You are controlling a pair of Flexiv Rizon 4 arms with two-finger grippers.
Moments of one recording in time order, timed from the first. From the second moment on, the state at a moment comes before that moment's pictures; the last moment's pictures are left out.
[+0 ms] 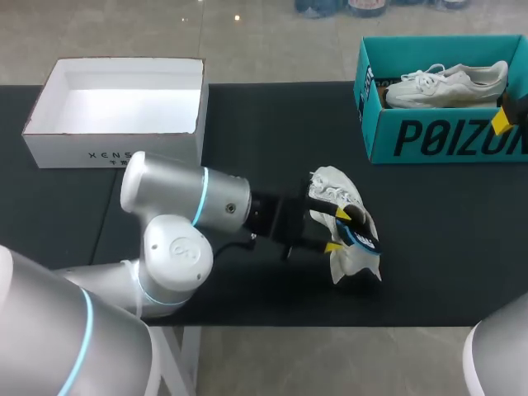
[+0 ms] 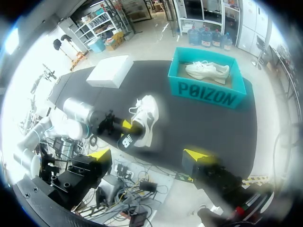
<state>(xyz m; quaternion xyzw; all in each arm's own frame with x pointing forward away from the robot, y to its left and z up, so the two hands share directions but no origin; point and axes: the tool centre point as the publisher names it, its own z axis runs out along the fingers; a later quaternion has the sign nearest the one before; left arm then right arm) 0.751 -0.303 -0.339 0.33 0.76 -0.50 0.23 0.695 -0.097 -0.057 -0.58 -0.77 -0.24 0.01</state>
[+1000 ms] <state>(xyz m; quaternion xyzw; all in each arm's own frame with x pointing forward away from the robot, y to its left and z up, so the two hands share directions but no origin) 0.762 -0.316 -0.348 0.38 0.75 -0.49 0.21 0.695 -0.097 -0.057 -0.58 -0.77 -0.24 0.01</state>
